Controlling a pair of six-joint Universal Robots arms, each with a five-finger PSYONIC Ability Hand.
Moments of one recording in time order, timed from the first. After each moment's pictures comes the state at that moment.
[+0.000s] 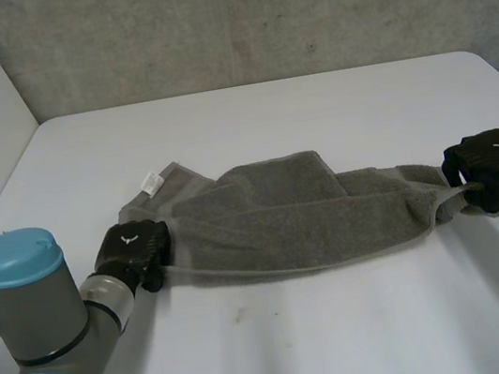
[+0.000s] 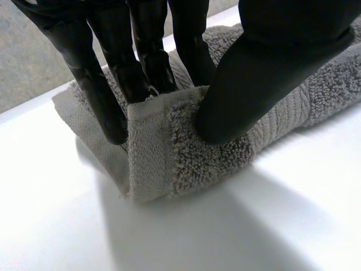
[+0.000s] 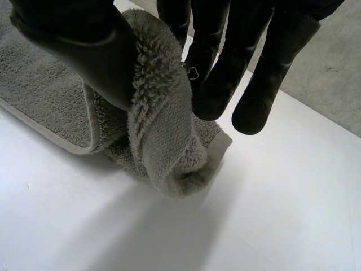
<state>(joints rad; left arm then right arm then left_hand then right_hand) 4.34 -2.04 -1.79 3.46 -1.51 3.34 1.47 -1.40 1.76 0.13 1.04 2.65 1.17 1.20 1.20 1.20 1.00 1.34 1.34 1.34 1.34 1.16</state>
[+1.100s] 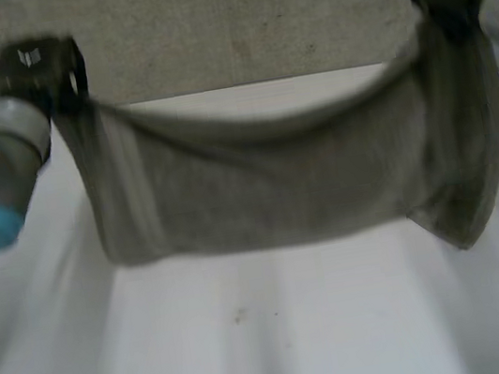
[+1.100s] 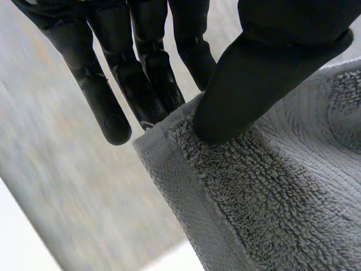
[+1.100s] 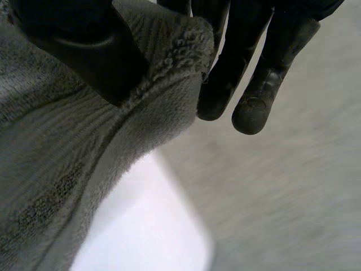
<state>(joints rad) 4.44 -2.05 -1.04 3.26 -1.52 3.34 1.79 -0.91 0.50 0.45 1.46 2.44 1.19 1.22 1.22 1.22 1.02 1.34 1.34 1.34 1.35 1.16</state>
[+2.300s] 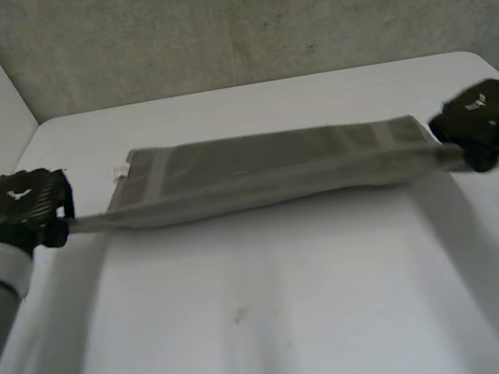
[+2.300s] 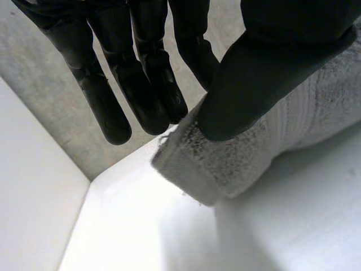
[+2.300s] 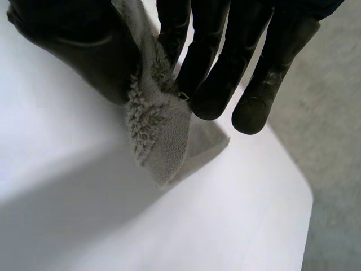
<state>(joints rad) 4.62 -1.67 -1.90 3.45 -1.42 3.45 1.67 -1.32 1.42 0.38 1.33 2.36 1.19 1.22 1.22 1.22 1.02 1.34 1.34 1.35 1.35 1.16</state>
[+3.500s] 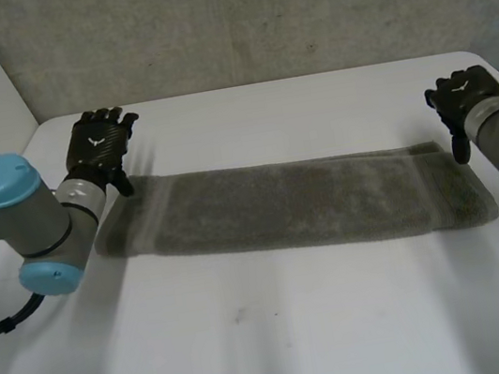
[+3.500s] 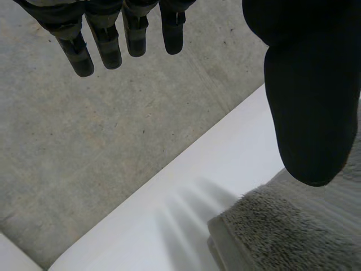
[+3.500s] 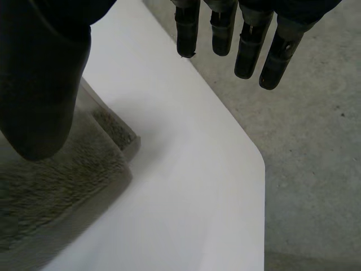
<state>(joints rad) 4.47 -2.31 -1.26 3.57 -1.41 3.49 1.74 -0.88 1.06 0.11 1.60 2.51 0.18 0.17 0.17 0.17 0.03 0.23 0.25 0.24 0.26 0.06</state>
